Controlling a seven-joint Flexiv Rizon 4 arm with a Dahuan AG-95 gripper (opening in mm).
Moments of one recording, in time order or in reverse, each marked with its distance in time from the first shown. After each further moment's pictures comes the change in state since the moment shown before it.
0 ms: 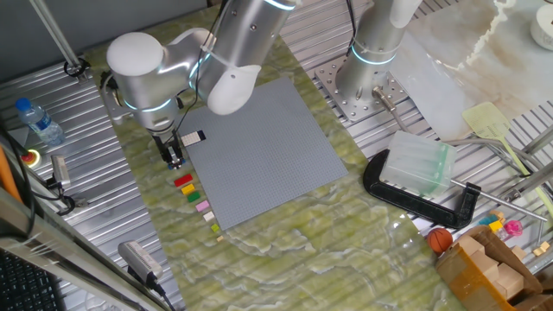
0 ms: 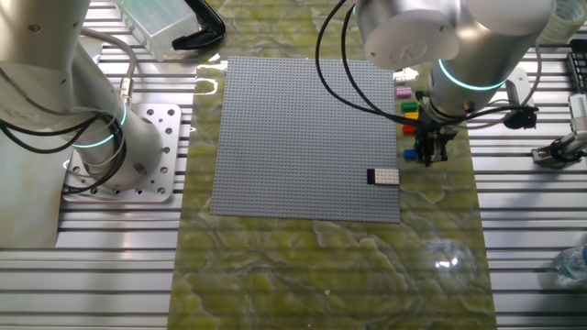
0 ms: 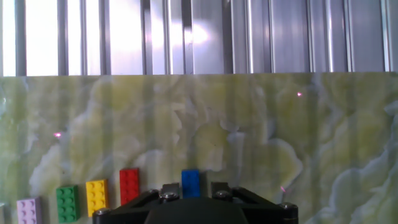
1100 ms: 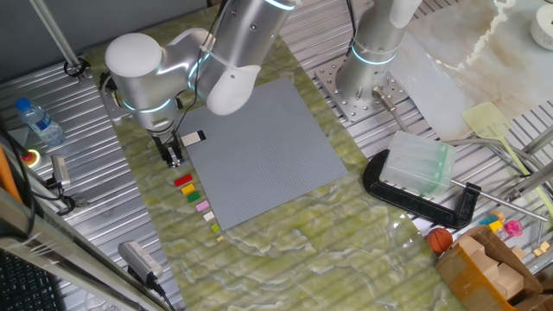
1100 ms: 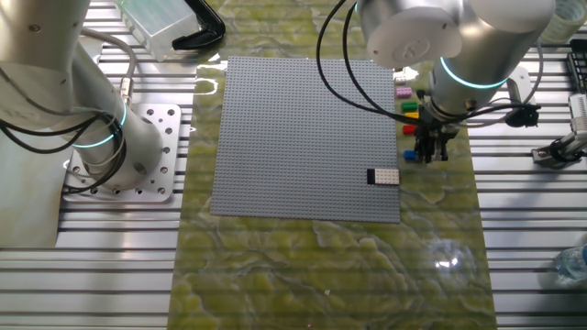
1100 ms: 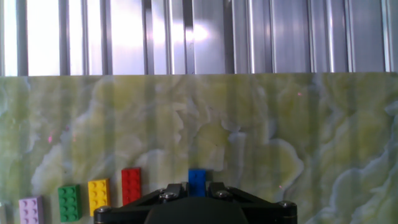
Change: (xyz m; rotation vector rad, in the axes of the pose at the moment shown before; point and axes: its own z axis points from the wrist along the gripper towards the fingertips) arm 0.000 0.000 0.001 0.001 0.008 -0.011
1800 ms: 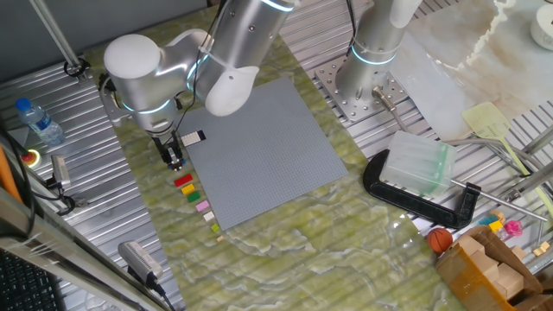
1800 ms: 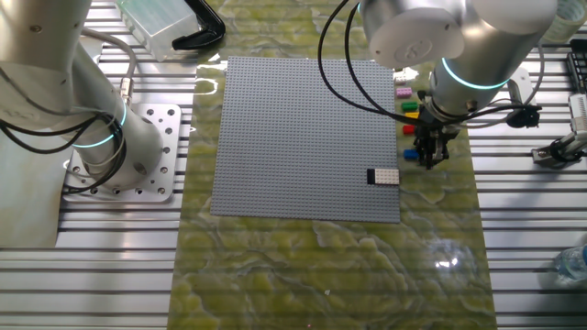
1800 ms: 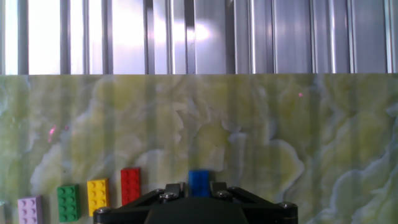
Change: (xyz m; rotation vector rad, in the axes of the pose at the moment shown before) arm 0.001 0.000 0.000 0.001 0.006 0.004
